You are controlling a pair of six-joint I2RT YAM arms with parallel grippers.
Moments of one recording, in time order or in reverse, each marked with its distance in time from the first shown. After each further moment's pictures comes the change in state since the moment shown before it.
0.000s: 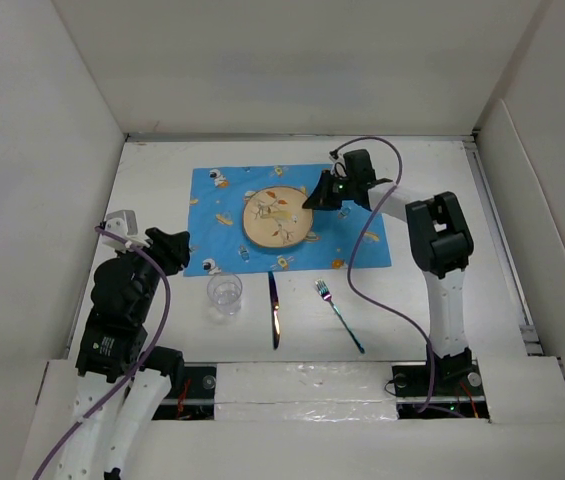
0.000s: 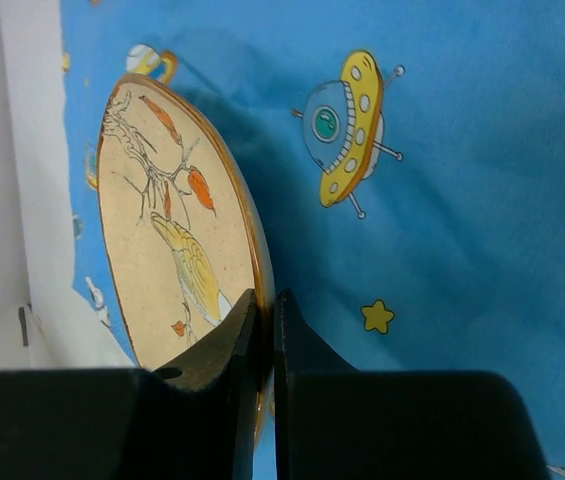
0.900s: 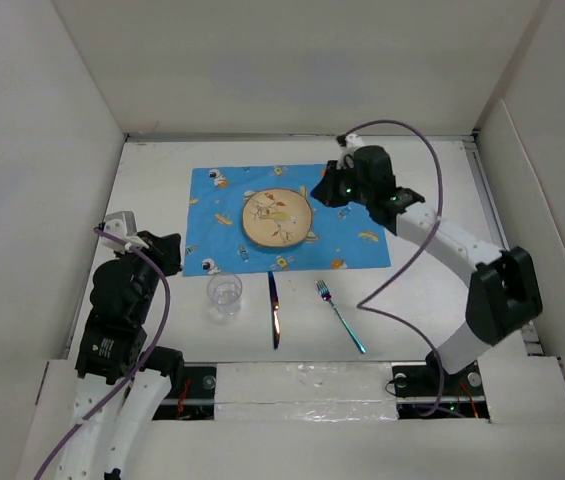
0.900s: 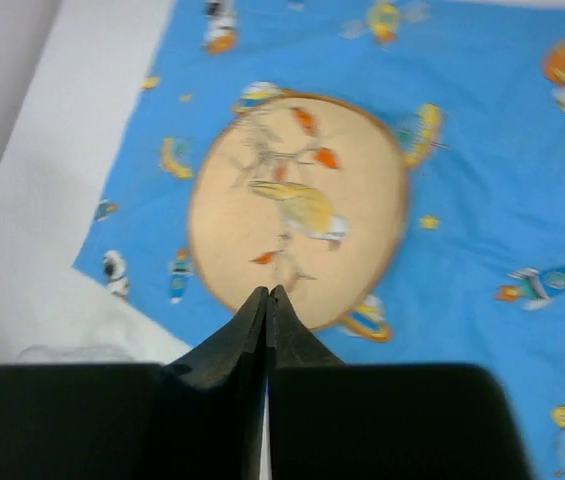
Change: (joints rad) left arm 0.000 -0.010 0.000 -0.001 -0.003 0.012; right arm 0.092 -0.542 -0.267 -0.079 0.308 -0.190
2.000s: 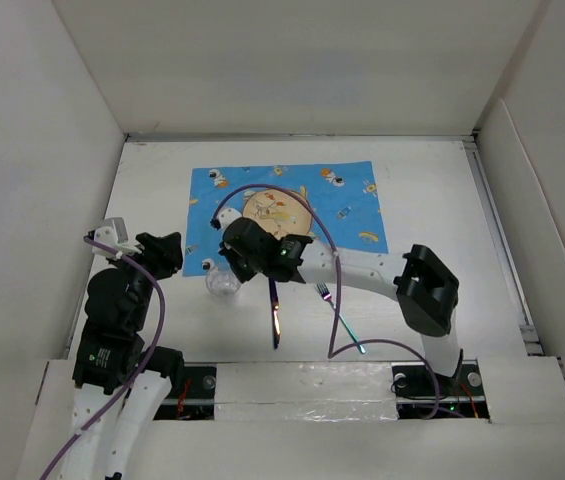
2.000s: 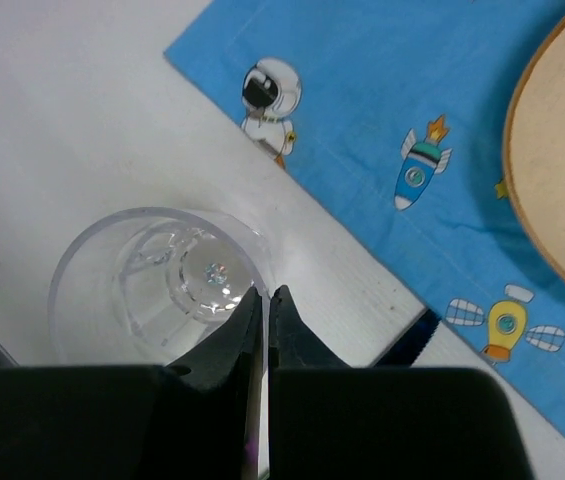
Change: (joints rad) left arm 0.000 -0.052 0.000 -0.008 -0.060 -0.013; right arm 0.696 0.297 0.295 -0.252 0.464 -0.124
